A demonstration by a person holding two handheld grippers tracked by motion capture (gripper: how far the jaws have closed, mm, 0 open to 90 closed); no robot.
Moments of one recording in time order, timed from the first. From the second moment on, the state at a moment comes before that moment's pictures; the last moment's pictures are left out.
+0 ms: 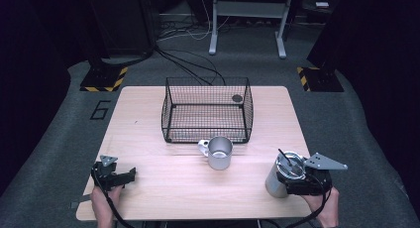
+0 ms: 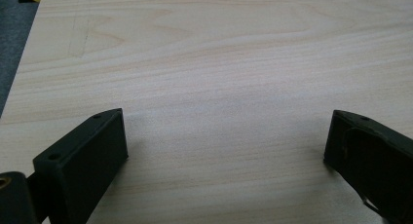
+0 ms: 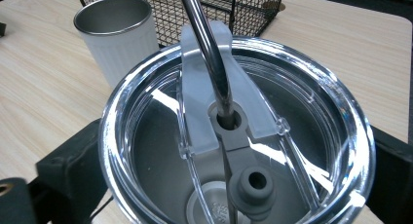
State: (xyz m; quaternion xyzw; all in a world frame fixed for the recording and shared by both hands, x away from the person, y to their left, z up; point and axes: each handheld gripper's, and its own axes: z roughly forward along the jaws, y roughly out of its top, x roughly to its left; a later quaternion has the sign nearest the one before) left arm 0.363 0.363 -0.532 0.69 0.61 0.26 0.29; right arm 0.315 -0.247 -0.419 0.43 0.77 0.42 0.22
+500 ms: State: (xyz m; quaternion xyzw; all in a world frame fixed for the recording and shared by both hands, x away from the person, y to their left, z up) left arm 0.363 0.363 -0.532 0.69 0.61 0.26 0.29; right arm 0.314 -0.245 -0.417 0.43 0.77 0.41 0.23
